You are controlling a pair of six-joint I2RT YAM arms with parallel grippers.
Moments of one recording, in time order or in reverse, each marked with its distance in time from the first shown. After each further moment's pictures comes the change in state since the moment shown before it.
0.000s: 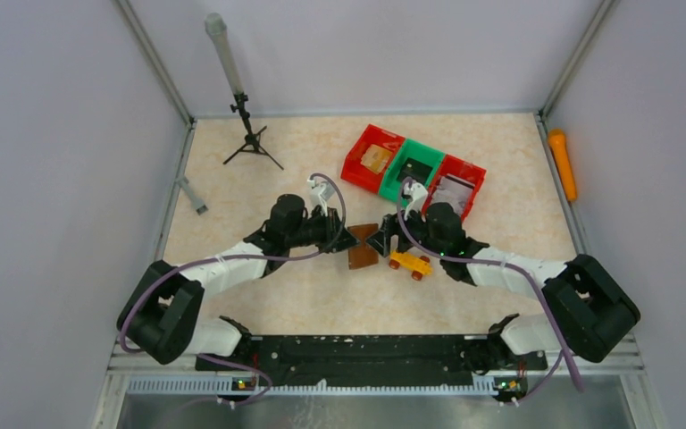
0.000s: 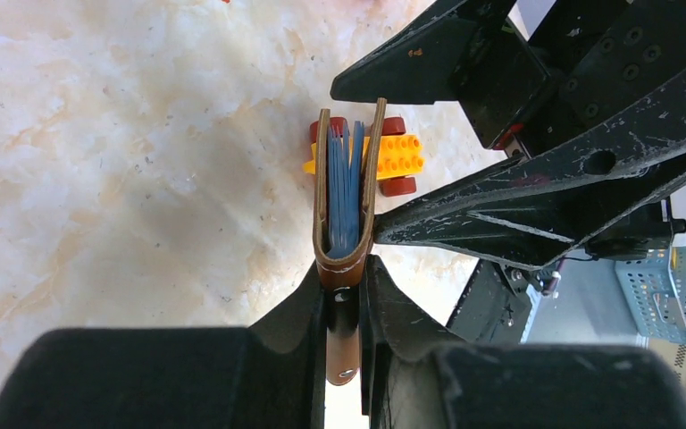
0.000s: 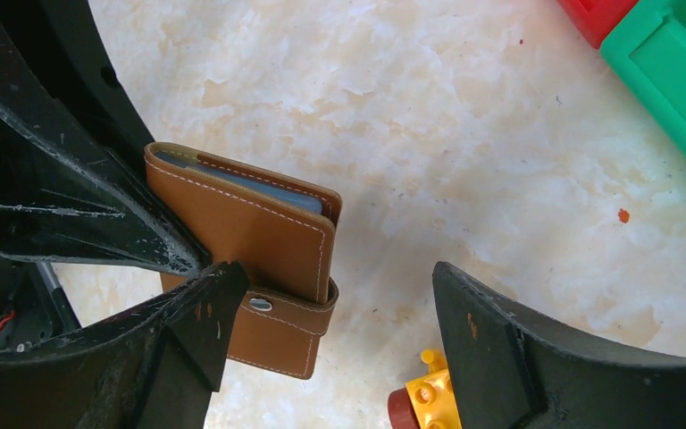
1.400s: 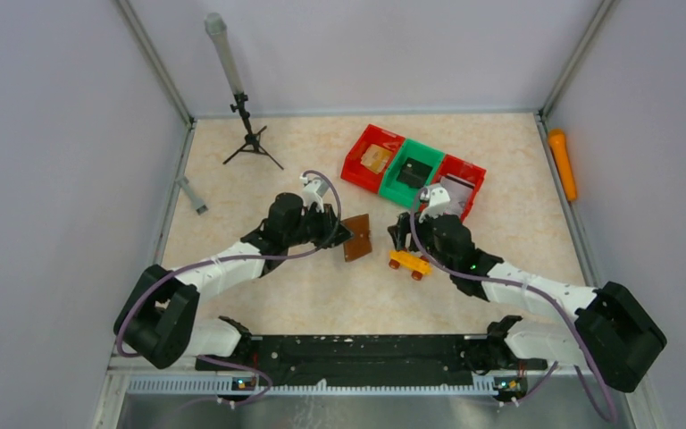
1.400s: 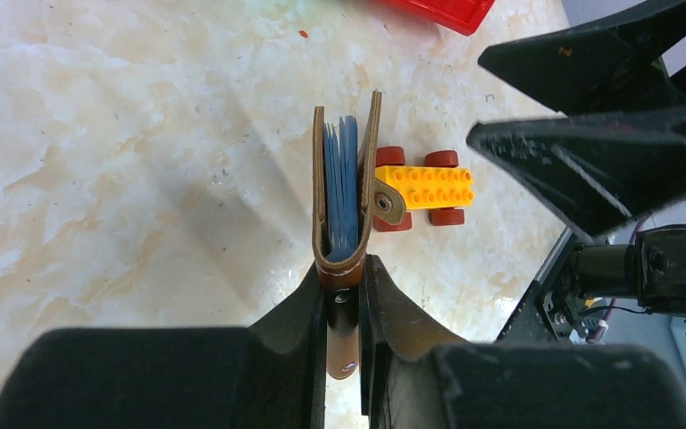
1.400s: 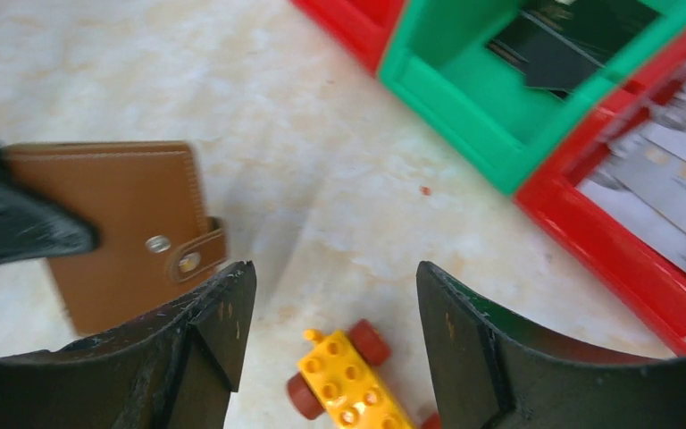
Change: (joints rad) left arm 0.001 -0.027 0.012 -0.058 -0.146 0.026; right arm 0.069 -0.195 -0.057 -0.140 0.512 -0.054
